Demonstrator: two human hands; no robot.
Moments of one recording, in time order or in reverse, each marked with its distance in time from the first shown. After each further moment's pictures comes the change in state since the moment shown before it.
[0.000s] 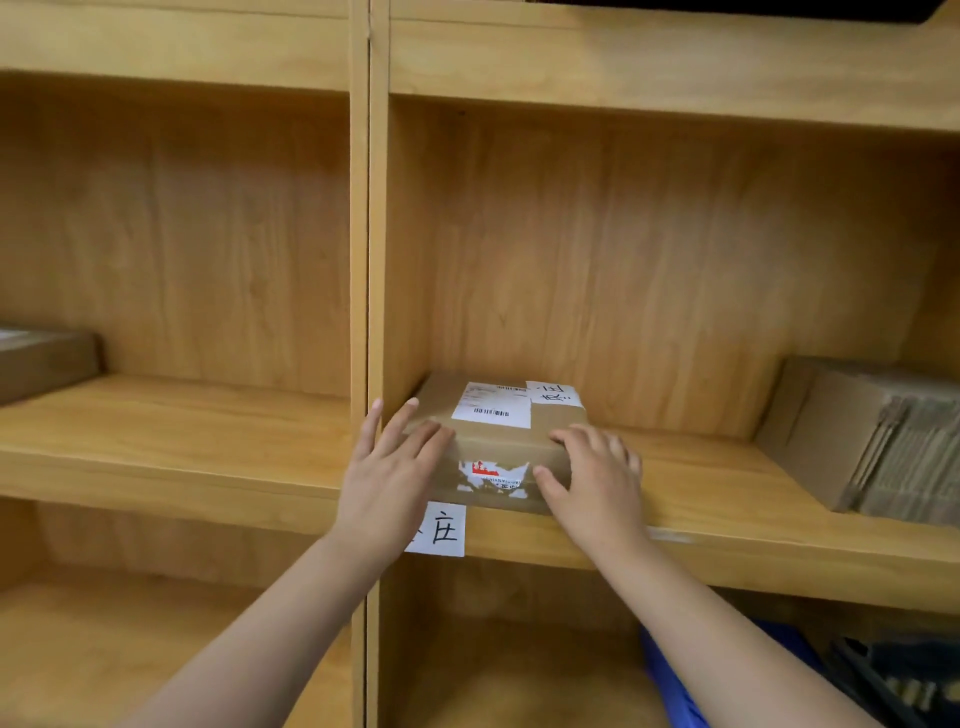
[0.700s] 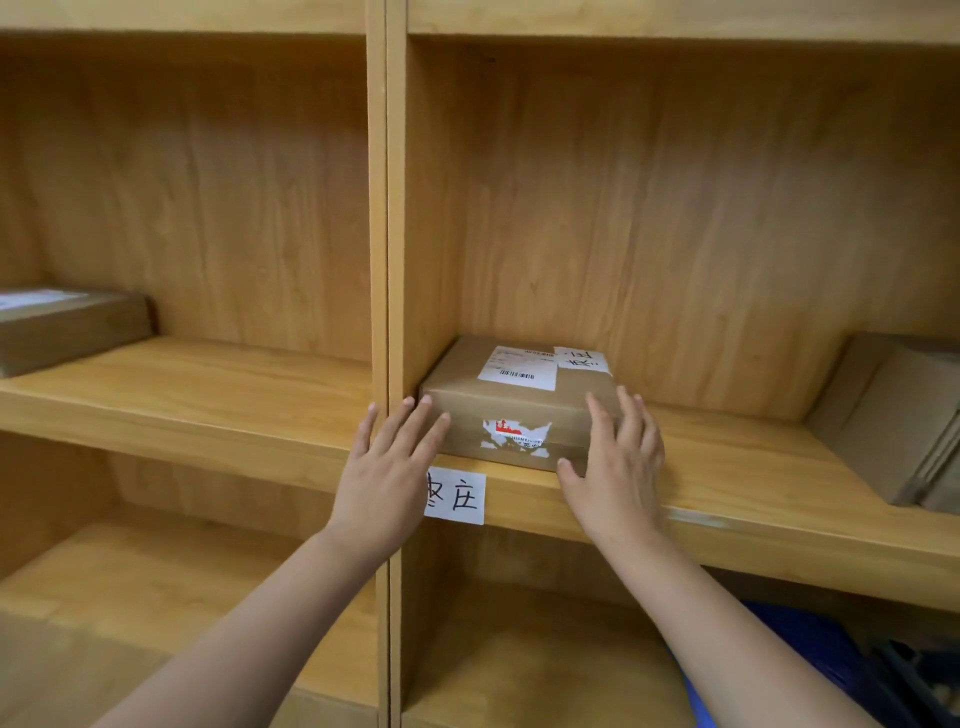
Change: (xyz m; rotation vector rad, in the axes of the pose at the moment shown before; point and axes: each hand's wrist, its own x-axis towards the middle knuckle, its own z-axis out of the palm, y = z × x) left_hand -0.031 -0.004 0.016 0.078 -0.105 -0.056; right_hand -0.007 0.005 0.017 -0.013 -0.029 0.055
